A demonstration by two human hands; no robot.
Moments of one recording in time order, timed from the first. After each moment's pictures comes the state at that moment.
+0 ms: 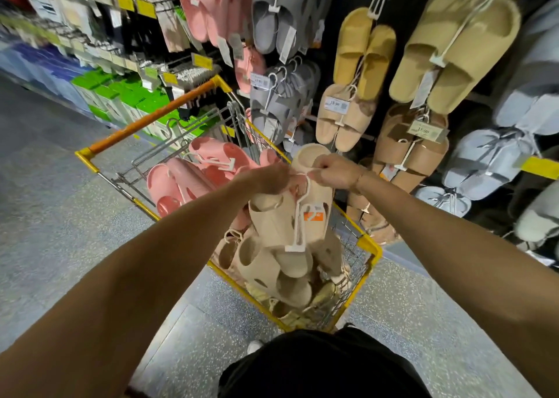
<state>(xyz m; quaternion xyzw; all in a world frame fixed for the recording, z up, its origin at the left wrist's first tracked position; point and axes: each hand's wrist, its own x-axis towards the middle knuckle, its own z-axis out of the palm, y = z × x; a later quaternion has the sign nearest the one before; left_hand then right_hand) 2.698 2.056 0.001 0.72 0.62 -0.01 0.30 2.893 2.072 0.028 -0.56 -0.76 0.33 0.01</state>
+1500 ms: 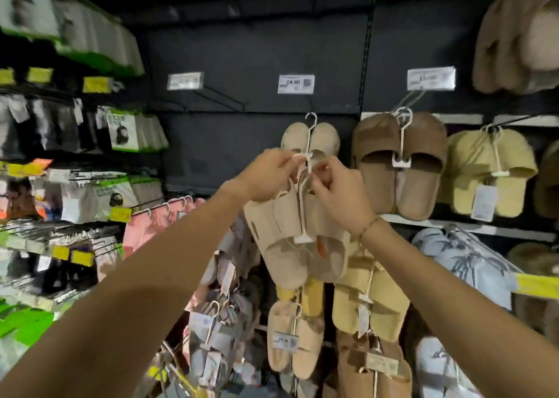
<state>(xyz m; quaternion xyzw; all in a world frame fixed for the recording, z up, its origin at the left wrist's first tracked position) 2.771 2.328 0.418 0.84 0.36 0.39 0.07 2.949 2.262 0.387 -0.49 -0.71 -0.08 0.50</state>
